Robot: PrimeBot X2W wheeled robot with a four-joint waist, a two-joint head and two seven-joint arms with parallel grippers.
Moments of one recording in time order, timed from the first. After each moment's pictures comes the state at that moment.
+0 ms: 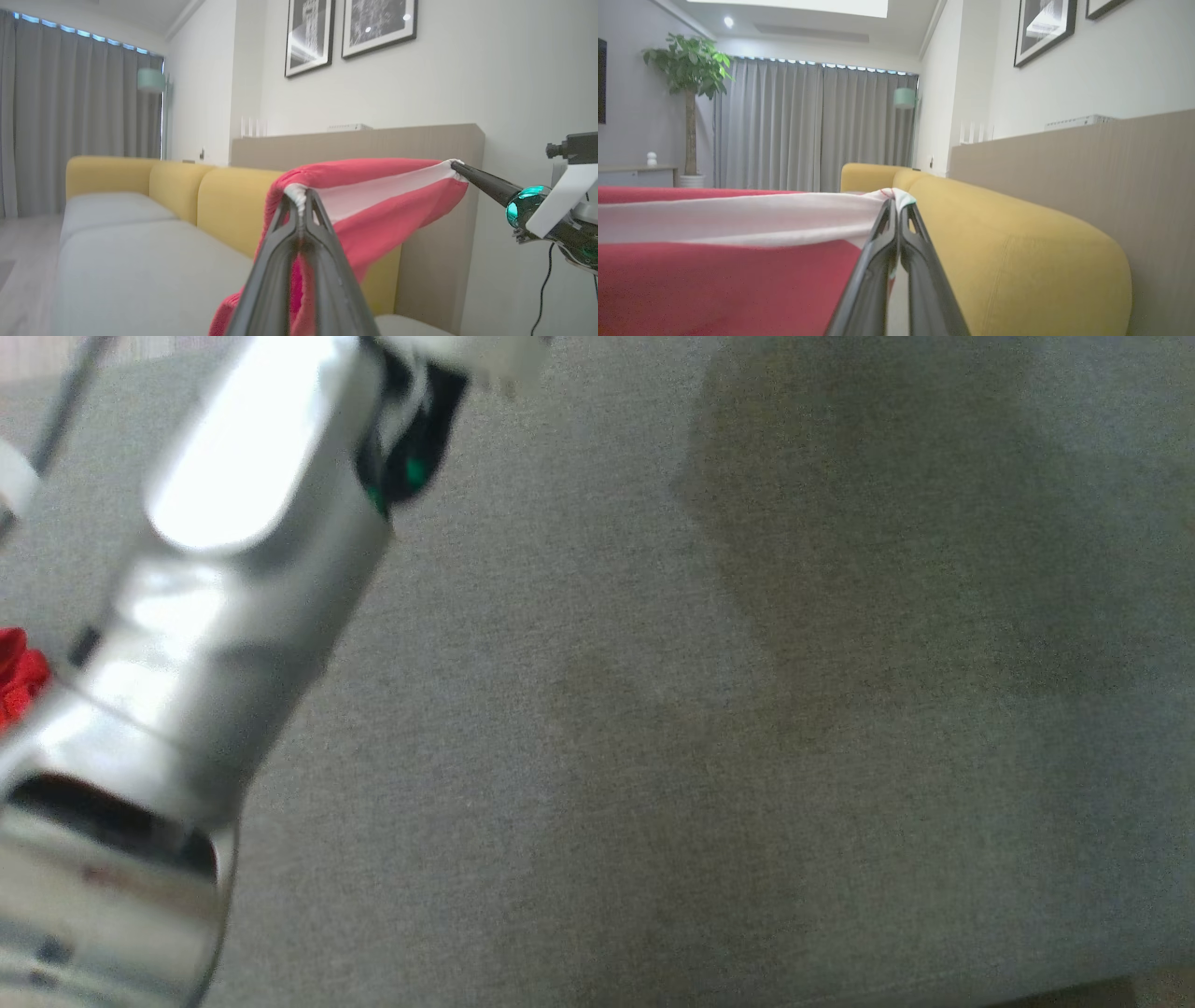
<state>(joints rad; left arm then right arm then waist) -1.27 0.16 -0.74 0.58 -0.74 -0.13 -0.26 -1.25 -0.48 0.27 0.78 0.45 0.12 -0.26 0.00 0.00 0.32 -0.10</state>
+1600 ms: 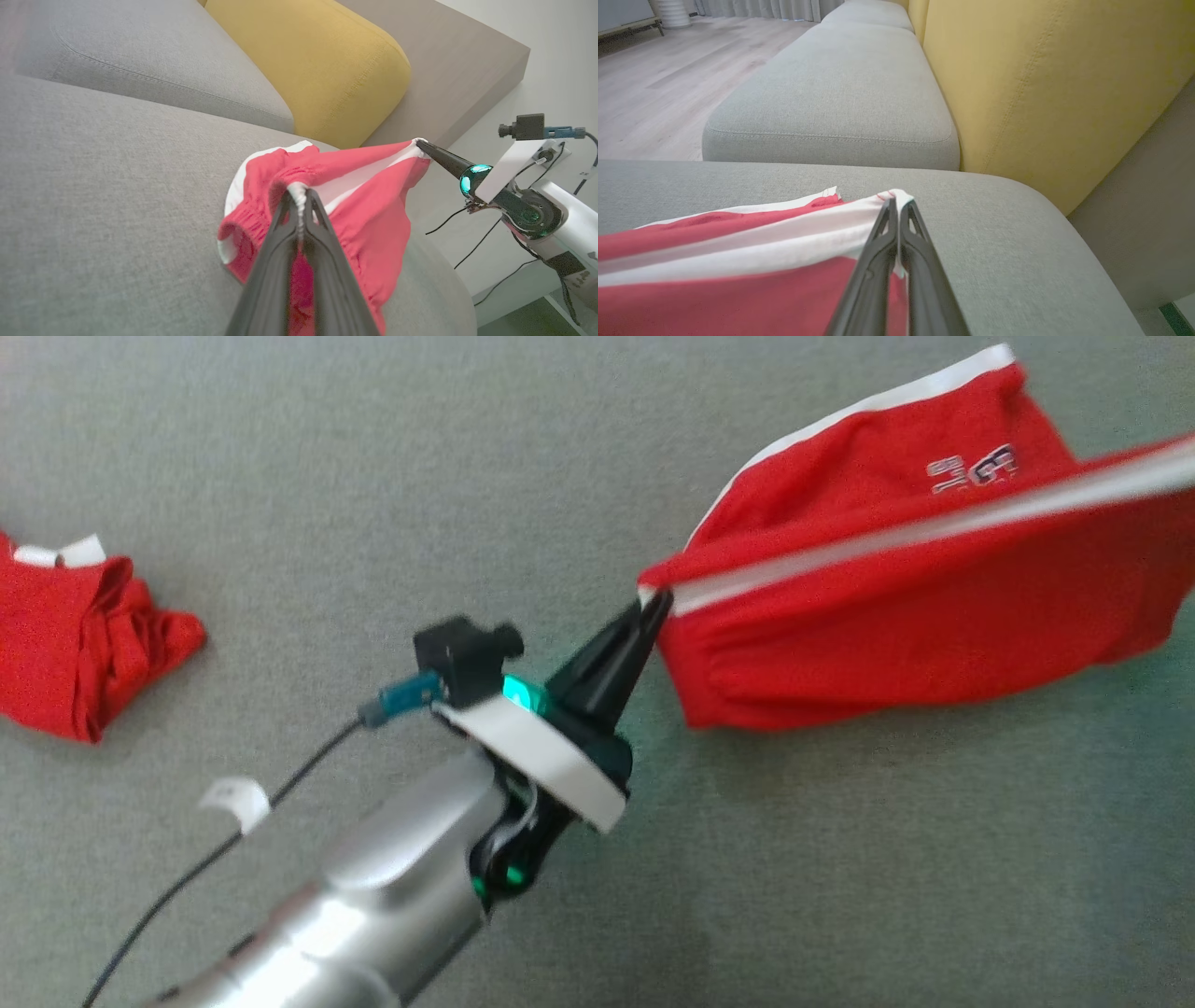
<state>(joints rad) -0.69 0.17 -1.01 0.38 -1.04 -0.13 -0.22 -0.45 -0.44 -0.12 0.25 0.29 0.13 0.21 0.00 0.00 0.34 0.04</state>
